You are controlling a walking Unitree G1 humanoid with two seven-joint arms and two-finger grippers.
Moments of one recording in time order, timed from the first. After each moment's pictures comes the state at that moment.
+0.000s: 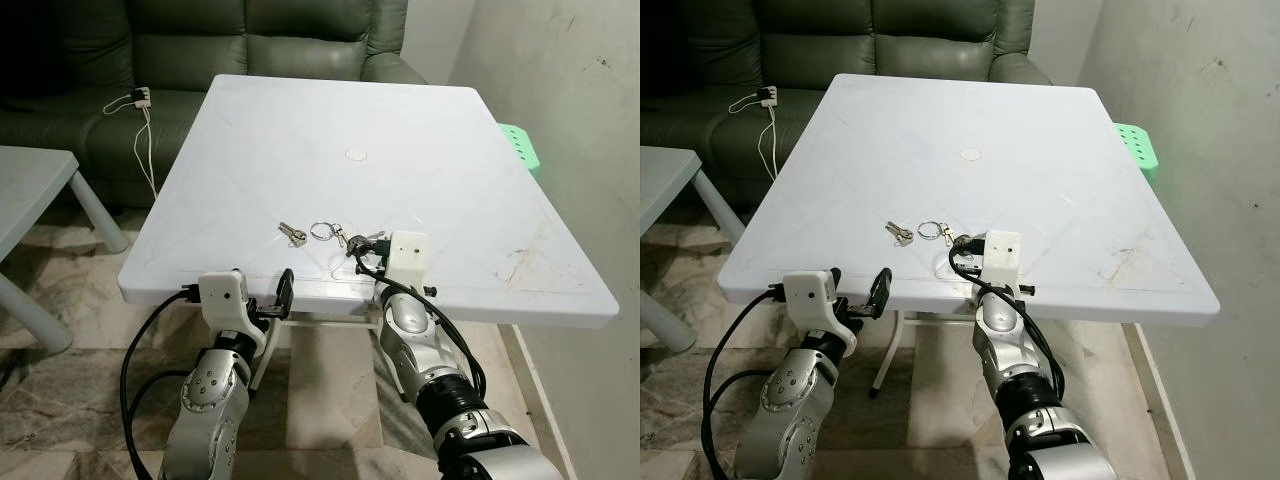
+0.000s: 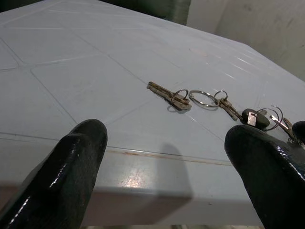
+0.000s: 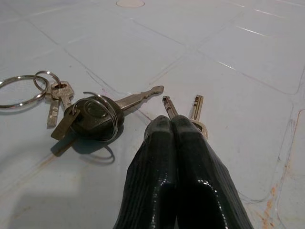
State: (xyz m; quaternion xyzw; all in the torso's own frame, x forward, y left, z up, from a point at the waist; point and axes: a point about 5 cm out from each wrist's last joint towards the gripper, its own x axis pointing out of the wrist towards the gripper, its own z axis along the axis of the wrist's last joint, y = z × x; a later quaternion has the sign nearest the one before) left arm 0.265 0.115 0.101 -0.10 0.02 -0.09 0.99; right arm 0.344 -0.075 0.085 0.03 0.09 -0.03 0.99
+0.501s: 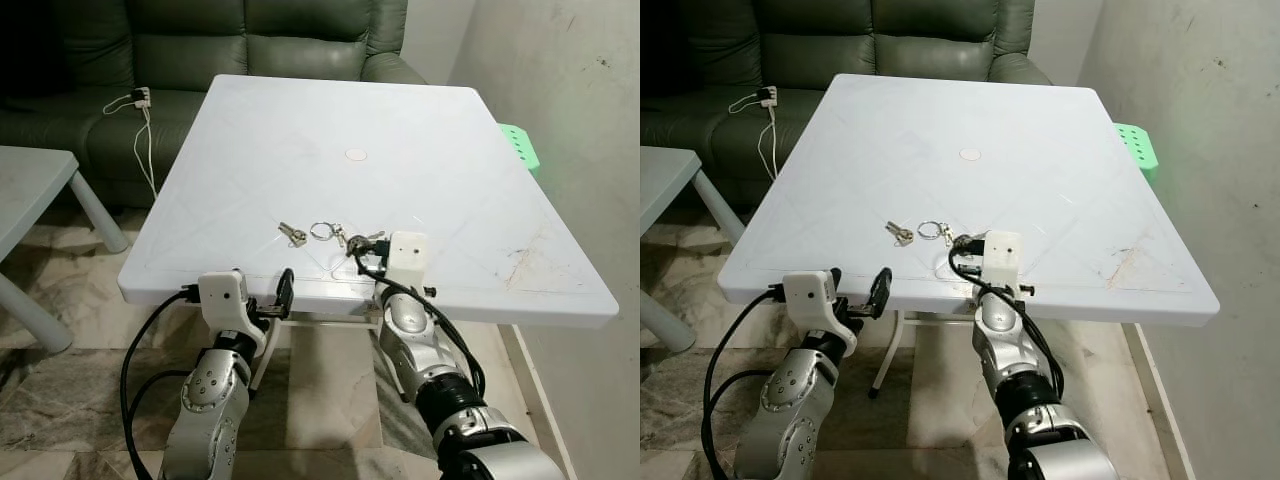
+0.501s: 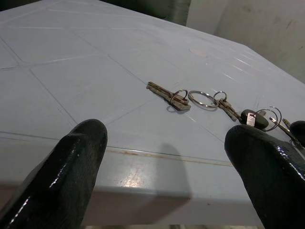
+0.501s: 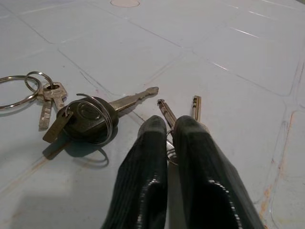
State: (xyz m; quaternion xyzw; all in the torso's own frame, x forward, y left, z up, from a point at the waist) left arm 0.265 0.115 0.102 -0.10 0.02 -0.09 0.99; right arm 0.346 -0.075 0.086 0.03 0.09 -0.04 0.99
